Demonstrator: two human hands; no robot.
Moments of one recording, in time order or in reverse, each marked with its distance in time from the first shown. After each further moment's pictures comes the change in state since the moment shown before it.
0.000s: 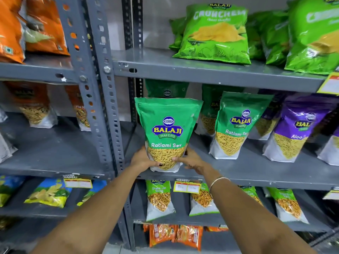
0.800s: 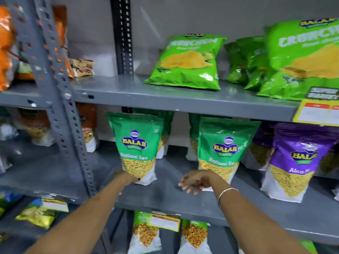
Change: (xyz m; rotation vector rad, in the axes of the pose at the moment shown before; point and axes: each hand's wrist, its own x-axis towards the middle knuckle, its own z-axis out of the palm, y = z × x) left_hand 0.022 0.048 0.024 -0.156 0.067 -0.499; right_hand 0.049 0.011 -0.129 -0.383 -0.520 0.278
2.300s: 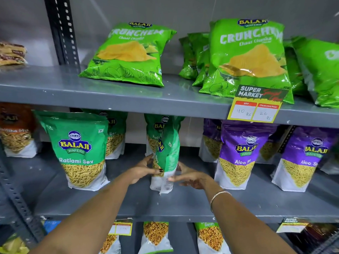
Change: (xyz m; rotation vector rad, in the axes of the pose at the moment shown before) left_hand -0.039 0.120 0.147 -0.204 -0.579 0.430; right_hand -0.046 0.096 -0.066 0.335 0.237 -0.246
